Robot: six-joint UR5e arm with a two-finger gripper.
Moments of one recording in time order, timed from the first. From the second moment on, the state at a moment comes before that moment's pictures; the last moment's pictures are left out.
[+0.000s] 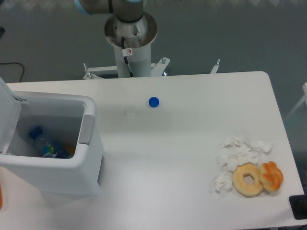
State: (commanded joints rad) arm 2.01 -1.58 -1.52 -0.80 0.68 0.06
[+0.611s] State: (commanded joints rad) arm 1.92 -1.66 -1.50 -0.80 0.68 0.06
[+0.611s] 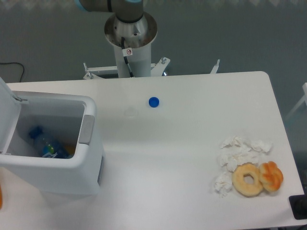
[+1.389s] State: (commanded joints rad) arm 1.98 -1.67 -1.51 -0.80 0.69 0.11
